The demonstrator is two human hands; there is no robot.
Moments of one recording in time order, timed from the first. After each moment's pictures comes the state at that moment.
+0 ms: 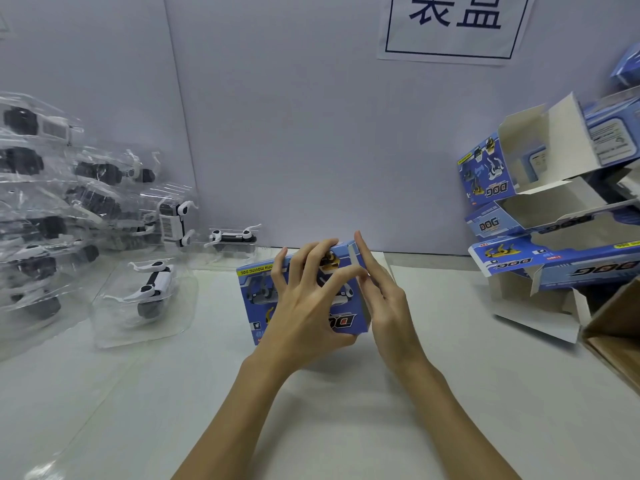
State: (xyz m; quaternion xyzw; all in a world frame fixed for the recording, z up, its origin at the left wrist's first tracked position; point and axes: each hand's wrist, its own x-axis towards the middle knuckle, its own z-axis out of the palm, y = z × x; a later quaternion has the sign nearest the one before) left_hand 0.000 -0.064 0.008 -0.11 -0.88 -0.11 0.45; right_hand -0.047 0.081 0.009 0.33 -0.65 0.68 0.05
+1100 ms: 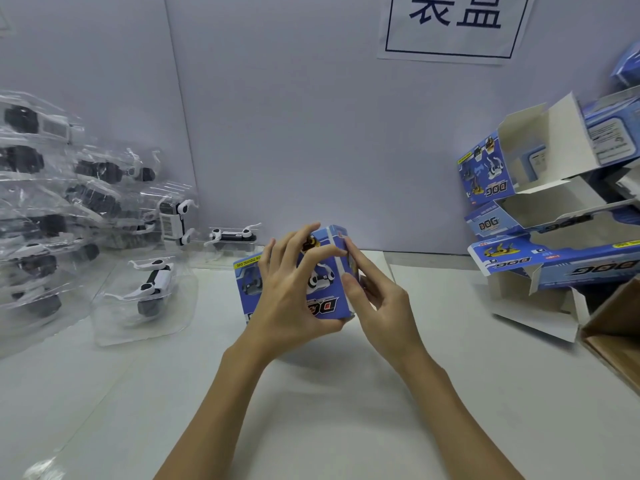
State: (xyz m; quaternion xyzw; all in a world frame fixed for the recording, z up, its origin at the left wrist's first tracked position) left_hand 0.004 -0.084 0.023 -0.13 -0.86 -0.22 0.45; right_hand -0.050 0.081 0.008 0.35 -0.67 0.65 0.06
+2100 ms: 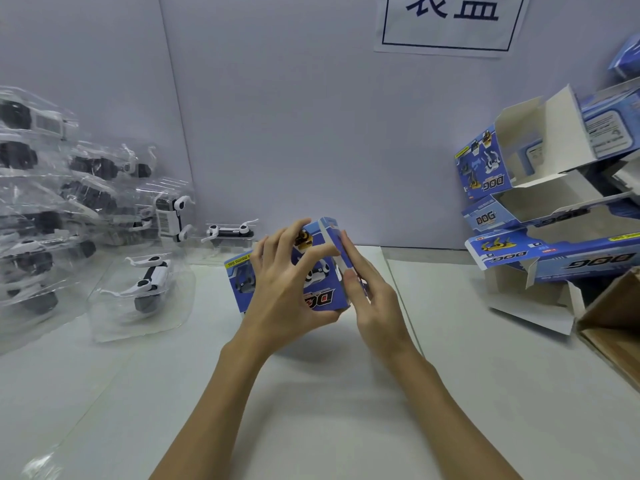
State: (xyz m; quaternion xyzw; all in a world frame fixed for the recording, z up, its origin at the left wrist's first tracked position) left_hand 0.000 -0.084 0.019 -0.11 -0.86 -0.16 0.48; right_hand -0.049 0.073 0.001 0.38 -0.64 0.67 0.07
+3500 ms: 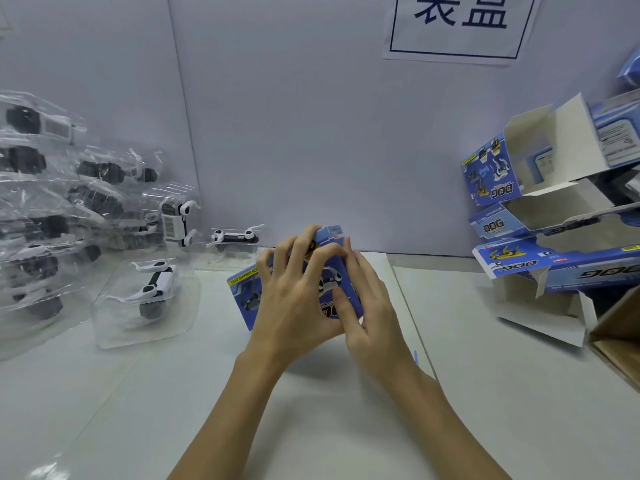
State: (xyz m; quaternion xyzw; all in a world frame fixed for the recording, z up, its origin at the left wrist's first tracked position) left_hand 0.001 -0.076 0.023 -0.07 -0.85 -0.11 0.52; right_hand -0.042 0.062 -0.008 0.39 -0.73 0.52 0.20
